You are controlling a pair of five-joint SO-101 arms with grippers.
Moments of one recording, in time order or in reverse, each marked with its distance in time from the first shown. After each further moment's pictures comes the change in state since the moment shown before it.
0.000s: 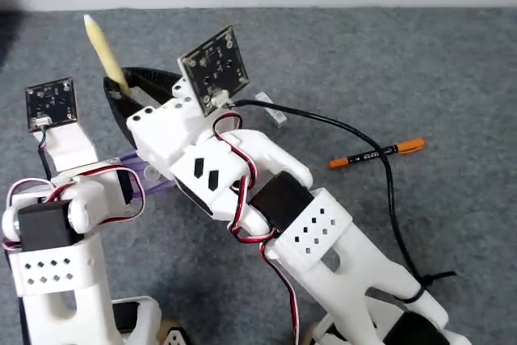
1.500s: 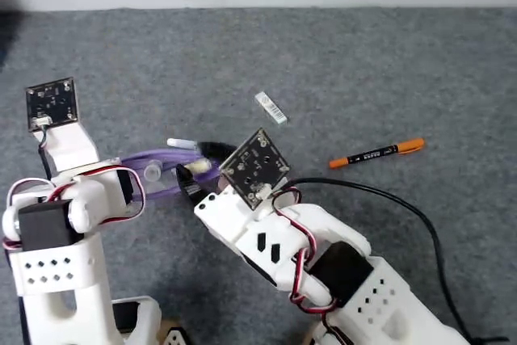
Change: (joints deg) left arm 0.0 0.0 0.0 0.0 0.0; right arm -0.2 -31.8 32.7 13.1 10.3
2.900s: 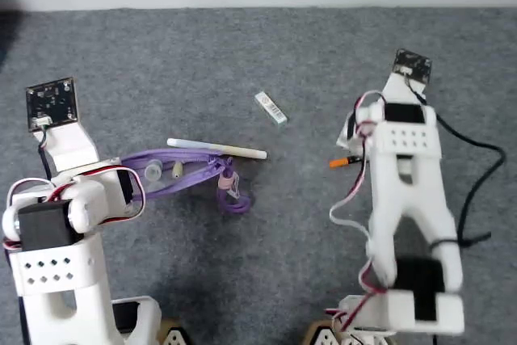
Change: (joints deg) left arm 0.0 0.0 0.0 0.0 0.0; right arm 52.6 56.2 -32.8 32.4 -24.4
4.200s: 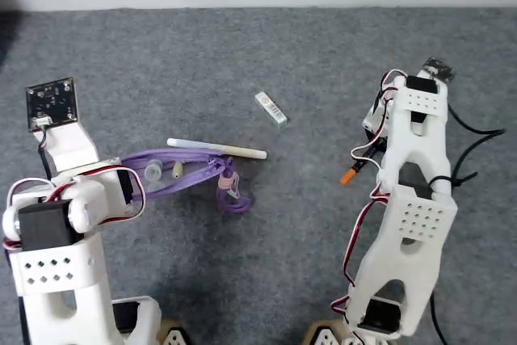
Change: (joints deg) left arm 0.0 0.0 0.0 0.0 0.0; right arm 9.1 44.3 -40.0 4.0 -3.9
